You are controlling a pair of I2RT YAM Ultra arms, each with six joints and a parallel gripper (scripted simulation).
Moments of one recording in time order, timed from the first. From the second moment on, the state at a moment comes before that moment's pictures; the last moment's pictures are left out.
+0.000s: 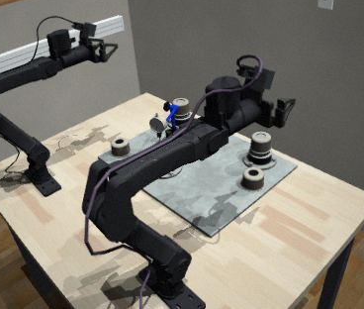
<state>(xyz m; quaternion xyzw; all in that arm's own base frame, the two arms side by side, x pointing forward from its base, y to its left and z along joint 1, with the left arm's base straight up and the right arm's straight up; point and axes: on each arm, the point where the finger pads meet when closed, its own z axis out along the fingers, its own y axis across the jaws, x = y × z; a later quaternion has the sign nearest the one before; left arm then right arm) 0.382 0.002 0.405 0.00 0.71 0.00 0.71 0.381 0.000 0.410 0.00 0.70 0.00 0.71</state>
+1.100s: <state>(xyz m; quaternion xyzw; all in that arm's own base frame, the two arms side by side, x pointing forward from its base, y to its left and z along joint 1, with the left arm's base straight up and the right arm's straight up) 0.380 0.001 0.408 0.00 0.71 0.00 0.71 0.449 0.048 0.336 -0.04 0.76 0.03 0.64</state>
